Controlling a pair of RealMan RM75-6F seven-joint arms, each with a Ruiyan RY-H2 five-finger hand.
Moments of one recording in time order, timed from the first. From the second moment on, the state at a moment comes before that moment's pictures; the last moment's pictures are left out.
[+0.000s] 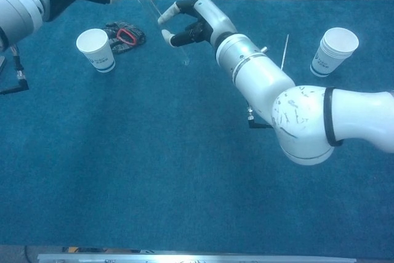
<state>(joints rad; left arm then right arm) -0.75 -1.21 -0.37 -2.04 0.70 1.02 -0.22 0.90 -1.88 0.51 -1.62 -0.62 1.07 -0.12</state>
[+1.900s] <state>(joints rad) -0.59 -1.00 -0.24 -1.79 1.30 1.01 -0.25 0.89 -1.62 0.28 -1.75 -0.60 1.03 -0.39</state>
